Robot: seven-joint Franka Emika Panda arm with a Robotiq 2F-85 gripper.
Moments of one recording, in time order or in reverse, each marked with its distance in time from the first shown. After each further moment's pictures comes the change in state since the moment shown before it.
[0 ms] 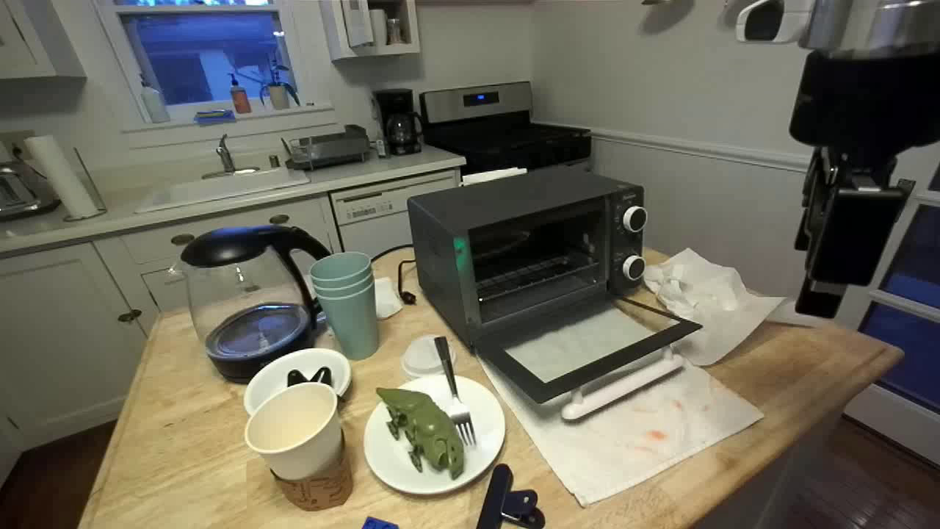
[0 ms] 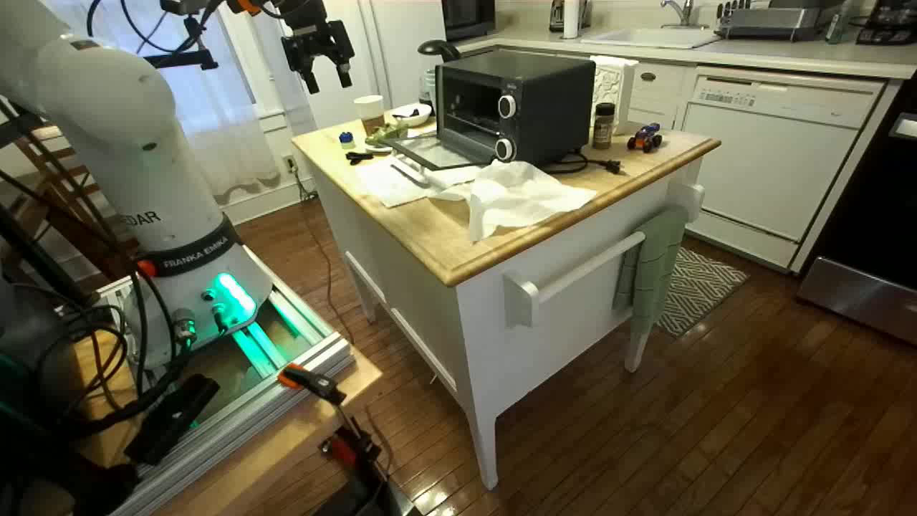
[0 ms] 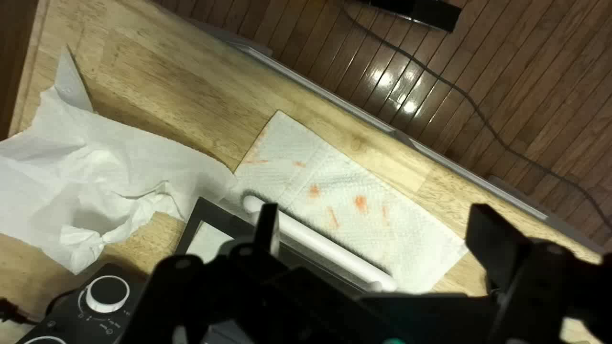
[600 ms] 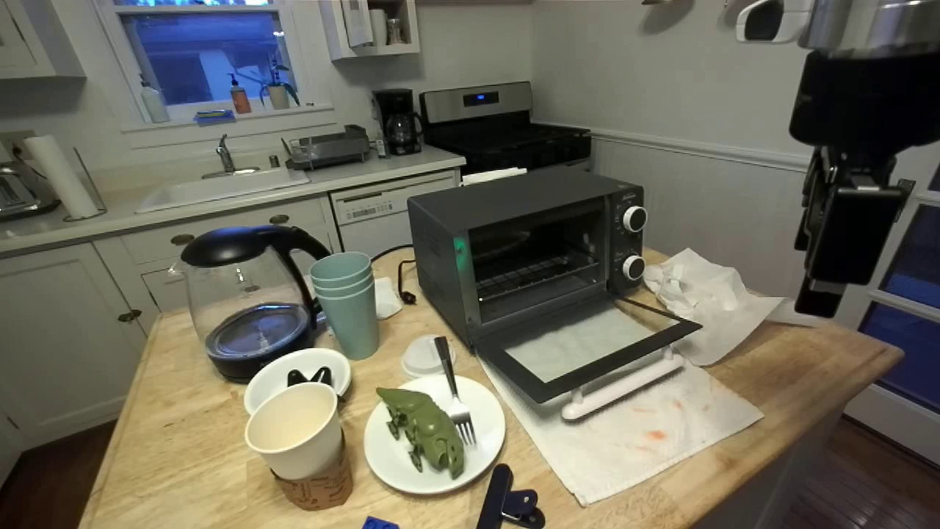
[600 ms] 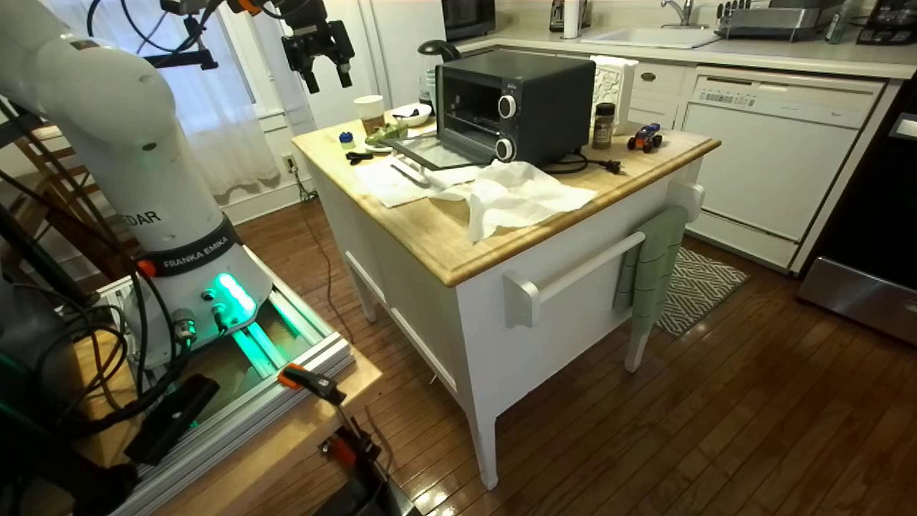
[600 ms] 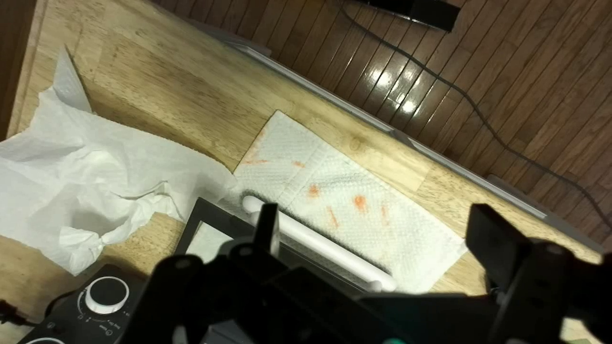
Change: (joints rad) arm 0.001 0.000 -0.007 0.000 0.003 0.001 0.000
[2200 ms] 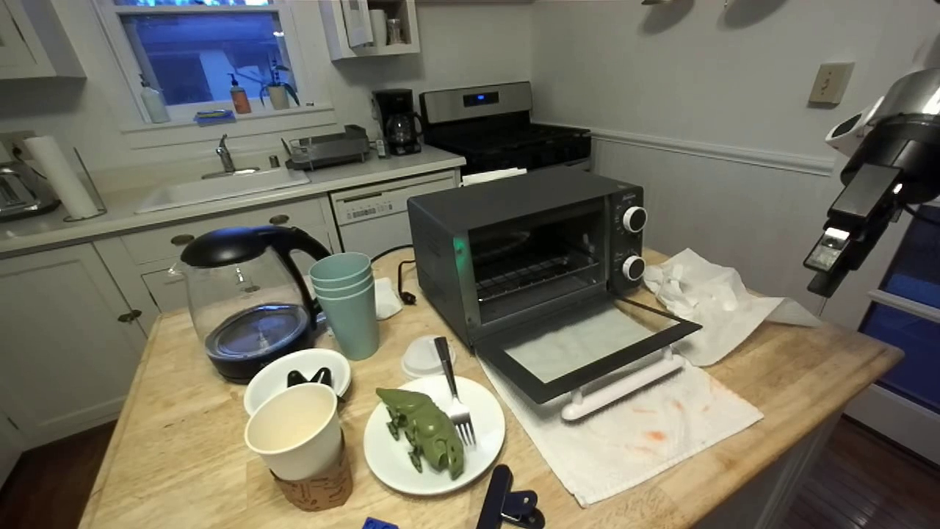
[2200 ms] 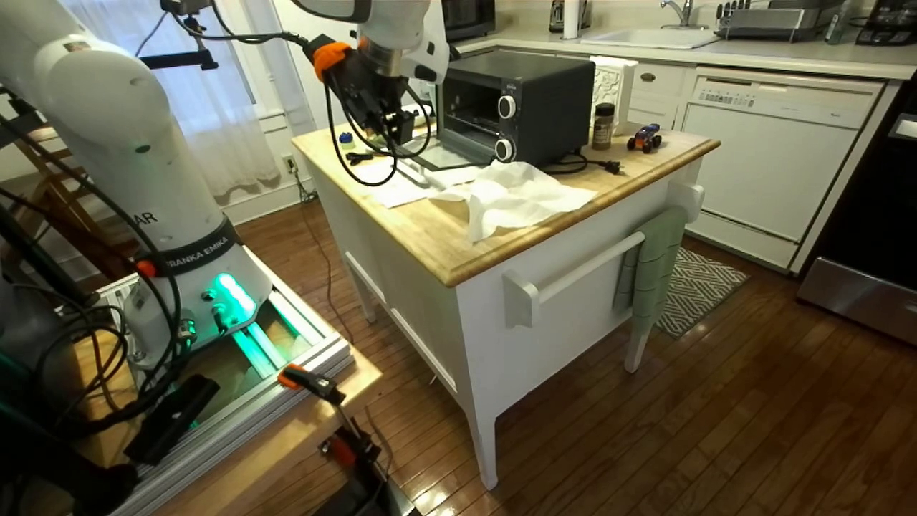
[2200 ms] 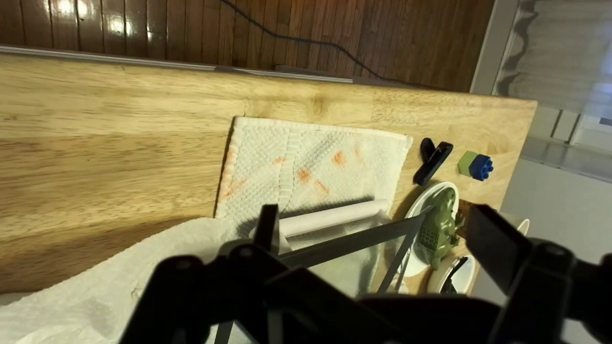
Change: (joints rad) arm -0.069 0.160 -0.740 -0.089 0.590 0.072 -0.771
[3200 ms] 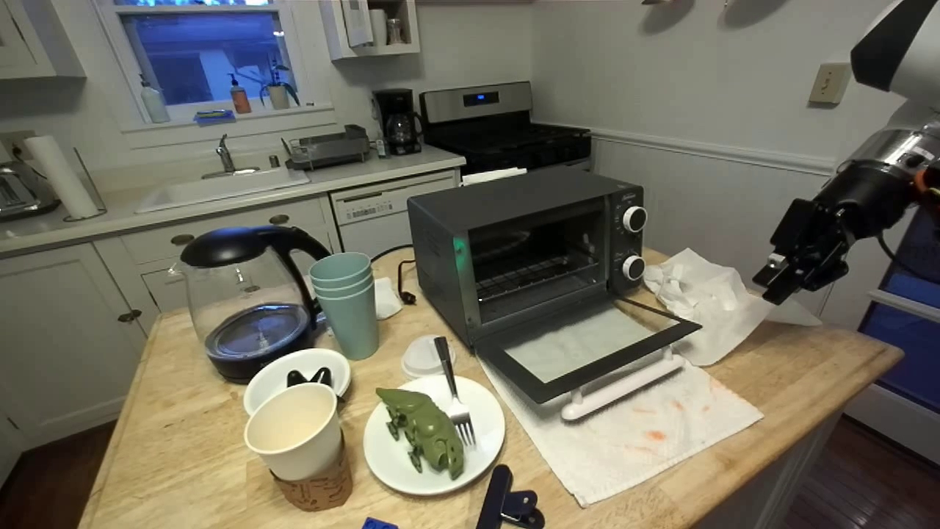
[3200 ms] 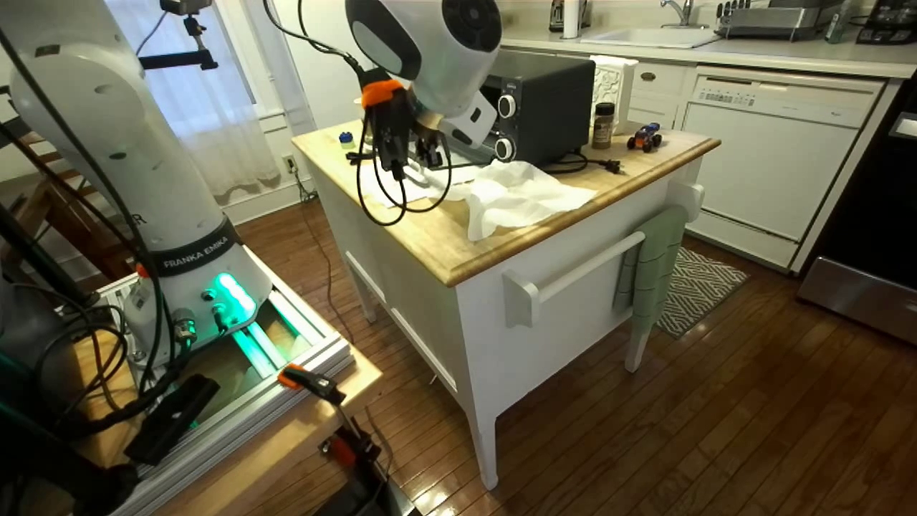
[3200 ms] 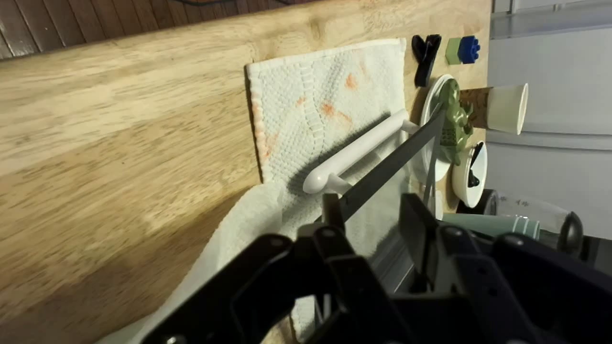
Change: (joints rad) arm -0.240 0.402 0.082 0.190 0.380 -0.163 -0.117
